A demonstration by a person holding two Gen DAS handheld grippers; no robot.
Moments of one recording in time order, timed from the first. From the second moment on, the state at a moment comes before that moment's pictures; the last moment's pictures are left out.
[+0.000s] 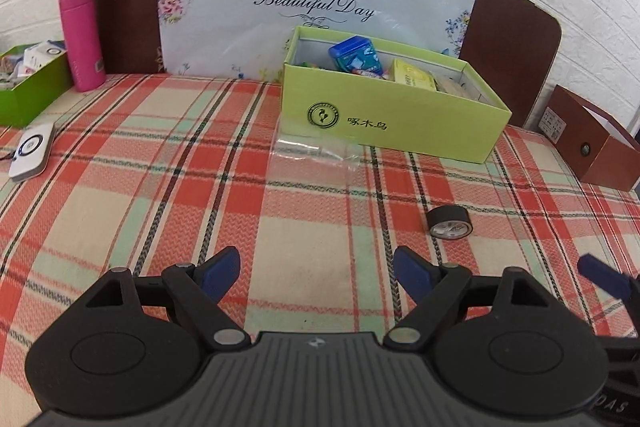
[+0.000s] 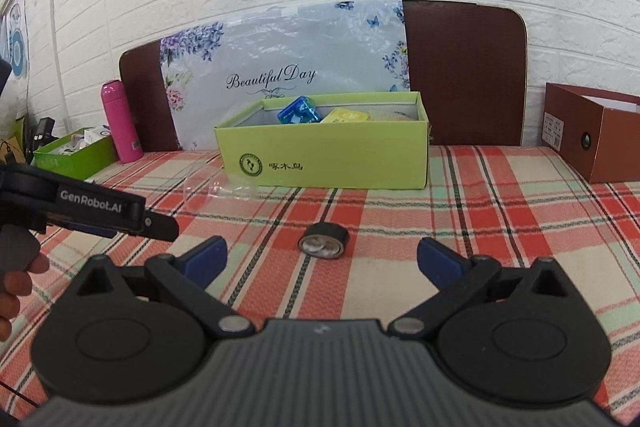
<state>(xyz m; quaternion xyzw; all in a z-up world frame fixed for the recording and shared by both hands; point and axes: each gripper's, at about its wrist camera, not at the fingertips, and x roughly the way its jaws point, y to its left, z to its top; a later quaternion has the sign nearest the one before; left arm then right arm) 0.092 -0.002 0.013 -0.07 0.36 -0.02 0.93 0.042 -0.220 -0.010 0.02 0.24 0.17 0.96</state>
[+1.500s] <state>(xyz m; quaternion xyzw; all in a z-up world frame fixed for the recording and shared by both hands) 0.219 -0.010 -0.015 -0.11 0.33 -0.15 0.92 0.114 -0.175 -0.049 -0.06 0.31 0.16 0.93</state>
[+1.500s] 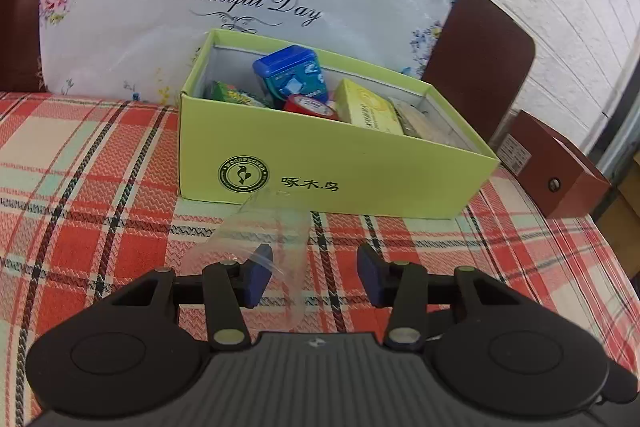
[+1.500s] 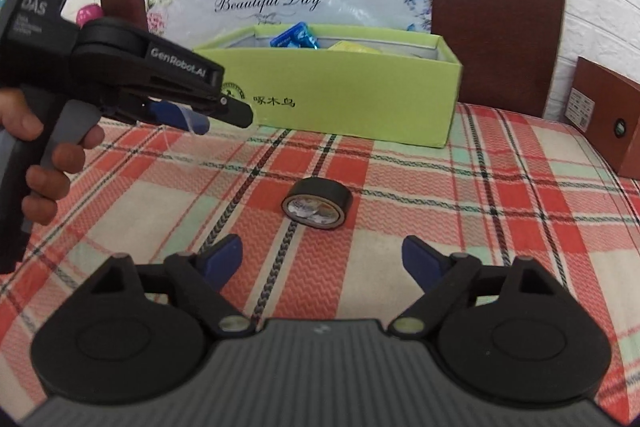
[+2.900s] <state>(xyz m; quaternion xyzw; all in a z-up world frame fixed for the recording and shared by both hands) 0.075 0.008 -0.029 -0.06 0.37 -0.15 0.91 0.044 -0.184 -0.054 -0.04 0.33 0.18 0.93</state>
